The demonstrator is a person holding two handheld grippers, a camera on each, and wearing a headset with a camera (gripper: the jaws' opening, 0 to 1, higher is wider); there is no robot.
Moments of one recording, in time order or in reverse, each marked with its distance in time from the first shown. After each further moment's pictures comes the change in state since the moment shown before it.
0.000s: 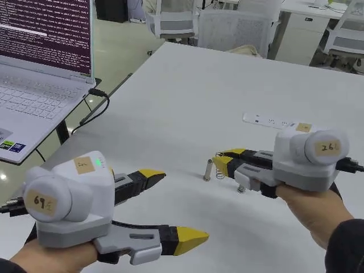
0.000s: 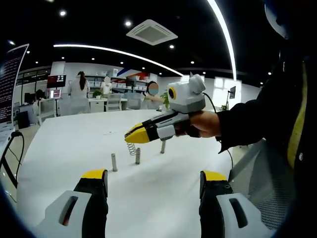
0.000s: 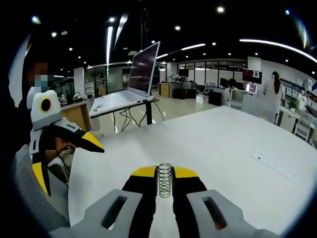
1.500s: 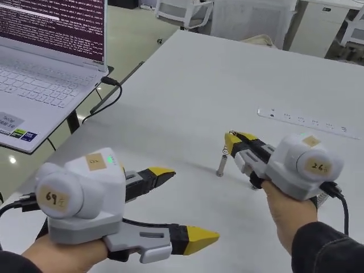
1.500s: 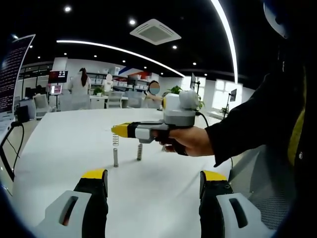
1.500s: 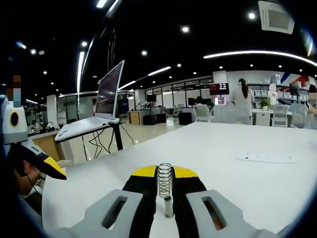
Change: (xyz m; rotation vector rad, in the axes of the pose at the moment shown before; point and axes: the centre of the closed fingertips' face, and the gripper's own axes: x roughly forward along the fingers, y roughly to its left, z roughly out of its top) left arm -0.001 0.009 -0.012 -0.039 0.003 -0.006; right arm 0.039 -0.044 -0.001 0.134 -0.248 -0.262
